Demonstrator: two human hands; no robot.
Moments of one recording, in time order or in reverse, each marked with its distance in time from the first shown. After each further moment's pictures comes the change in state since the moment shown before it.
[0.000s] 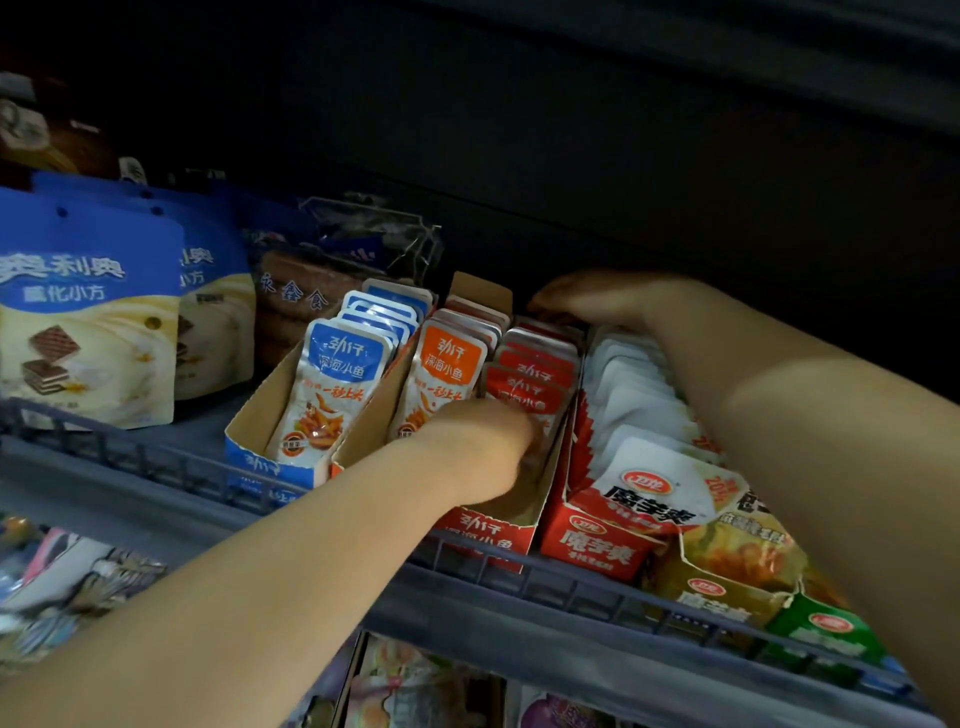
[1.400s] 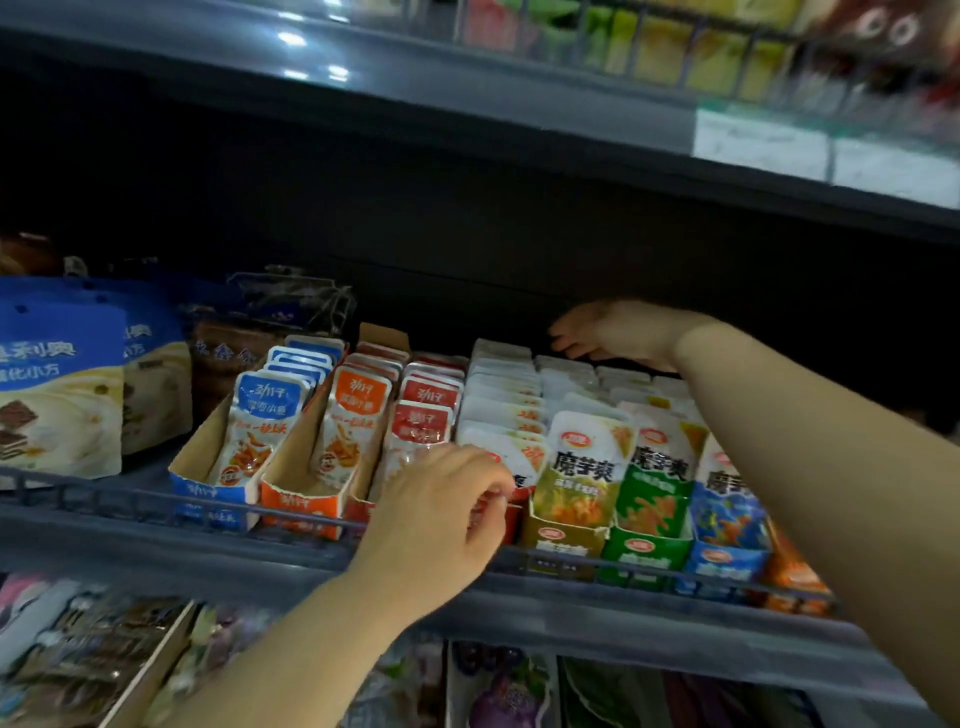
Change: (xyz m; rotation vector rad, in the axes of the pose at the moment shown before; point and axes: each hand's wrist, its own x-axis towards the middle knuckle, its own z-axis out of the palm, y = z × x) left_hand -0.094 0.072 0.006 -0.245 0.623 0.309; right_hand -0.124 0.060 -0.059 0.188 0.091 0.088
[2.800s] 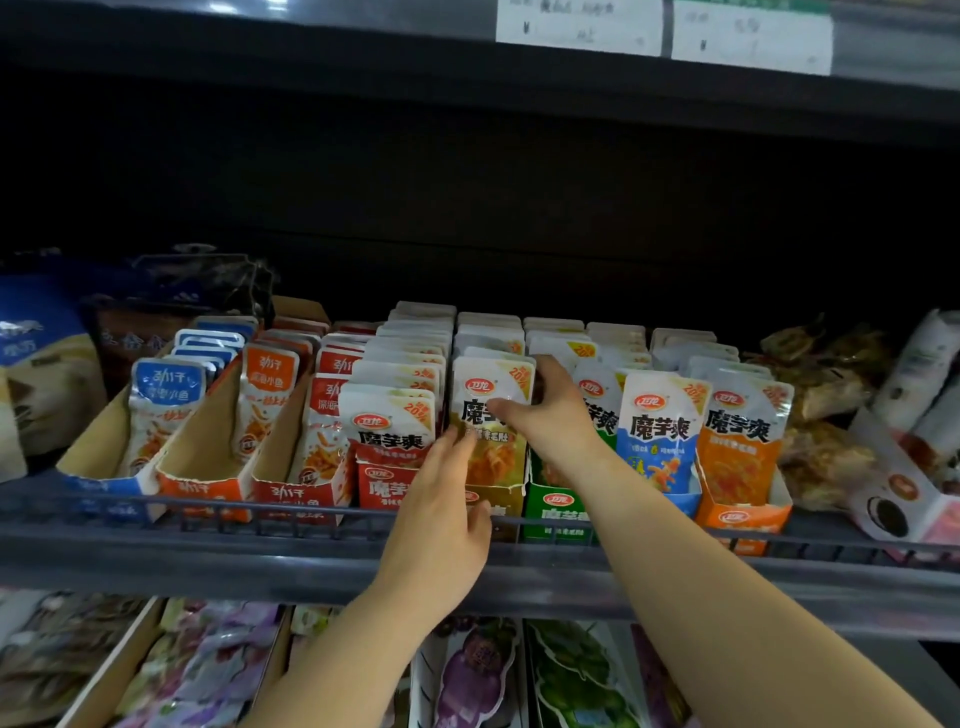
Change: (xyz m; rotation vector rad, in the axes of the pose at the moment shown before) left_hand 0.009 0.055 0.086 -0.262 -0.126 -0.366; right_hand -0.023 0.099 0.091 0.529 0.465 -0.070
